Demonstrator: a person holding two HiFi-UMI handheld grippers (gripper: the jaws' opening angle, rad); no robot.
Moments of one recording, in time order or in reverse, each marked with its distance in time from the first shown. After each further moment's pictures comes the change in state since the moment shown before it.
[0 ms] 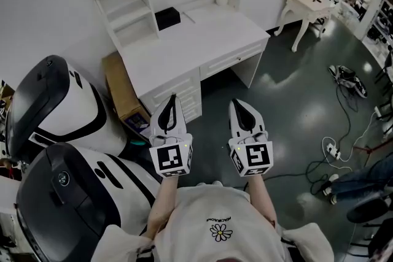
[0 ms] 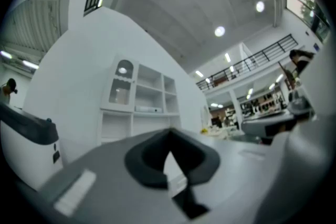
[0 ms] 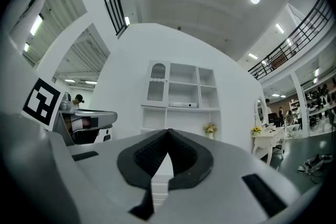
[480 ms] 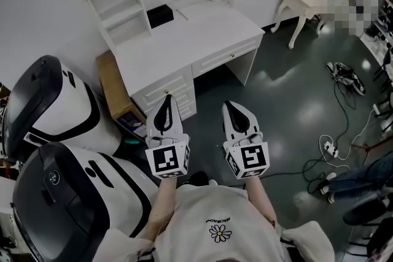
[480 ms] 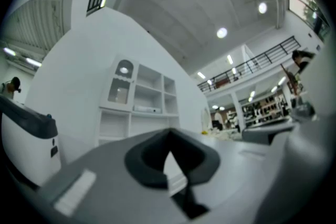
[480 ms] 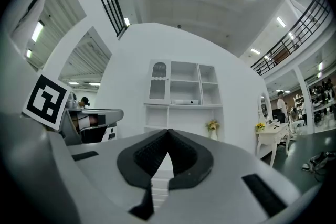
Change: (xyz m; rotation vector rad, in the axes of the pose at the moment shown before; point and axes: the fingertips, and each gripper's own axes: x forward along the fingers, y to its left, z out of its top) left arm 0.004 -0.028 -0.003 -0.024 -0.014 0.020; right arm -0.013 -0.013 -0.014 0.022 0.018 0.051
